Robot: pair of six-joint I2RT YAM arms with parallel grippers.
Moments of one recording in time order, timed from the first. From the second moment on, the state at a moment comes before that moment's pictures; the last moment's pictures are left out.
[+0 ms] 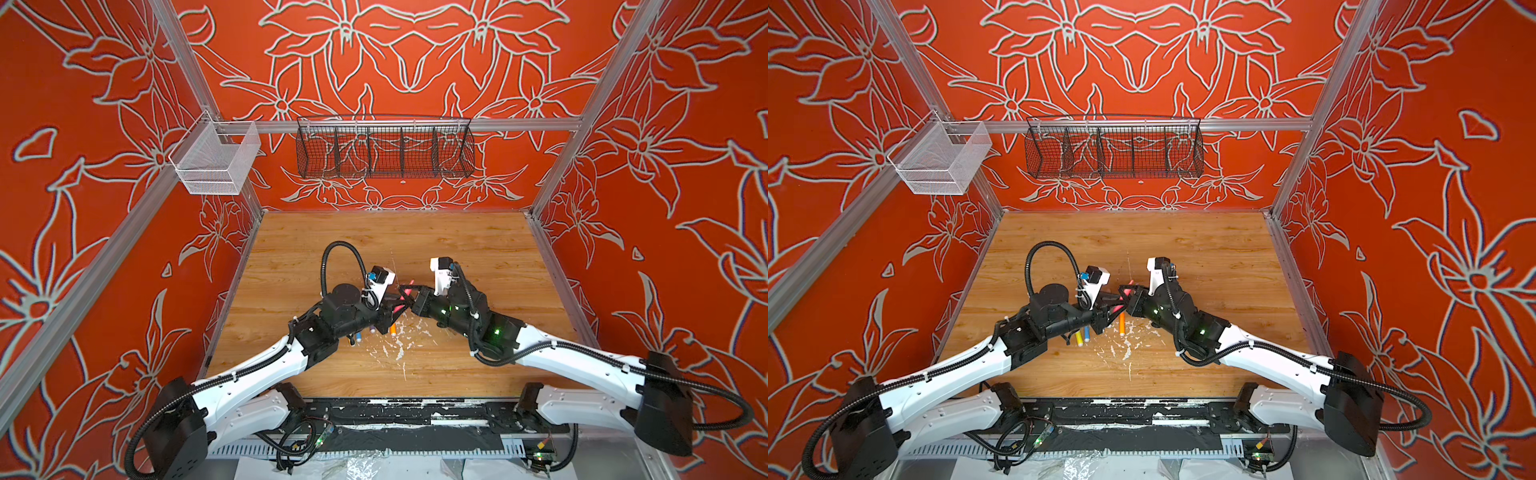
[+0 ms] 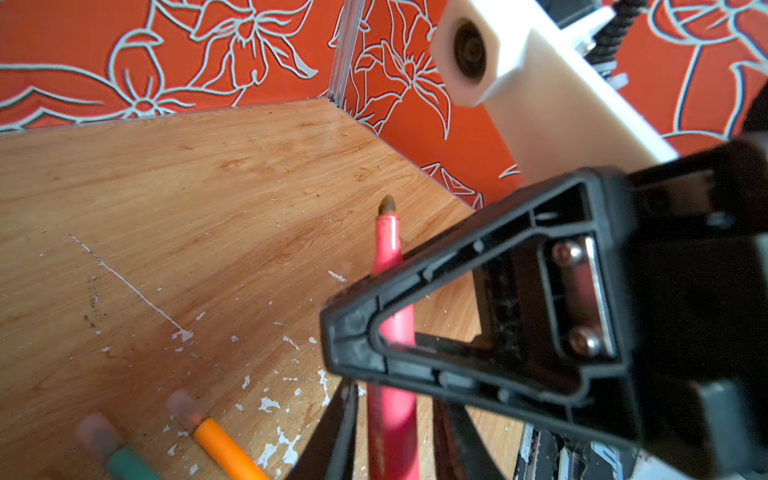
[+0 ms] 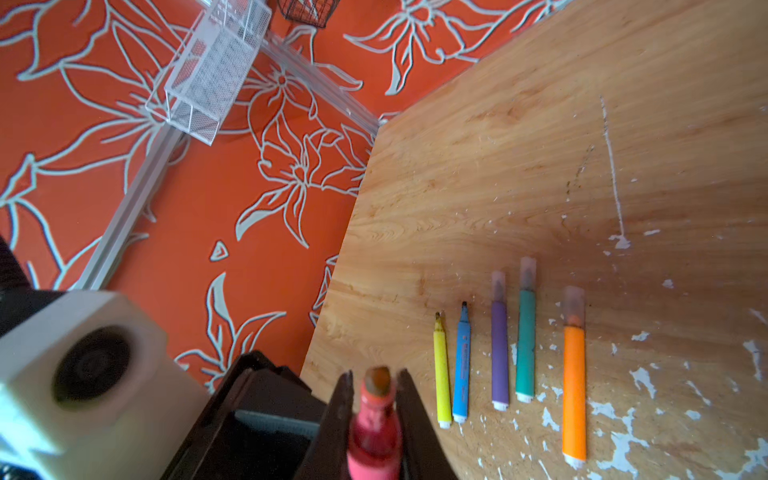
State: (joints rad) left arm -0.73 1.03 0.62 0.14 0.26 -0.28; right arm 0.97 1.16 0.75 0.15 0.12 0.99
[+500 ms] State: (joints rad) left arm -0.73 1.02 0.61 0.14 0.25 -0.28; right arm 0.99 1.17 0.75 0.17 0.19 1.01
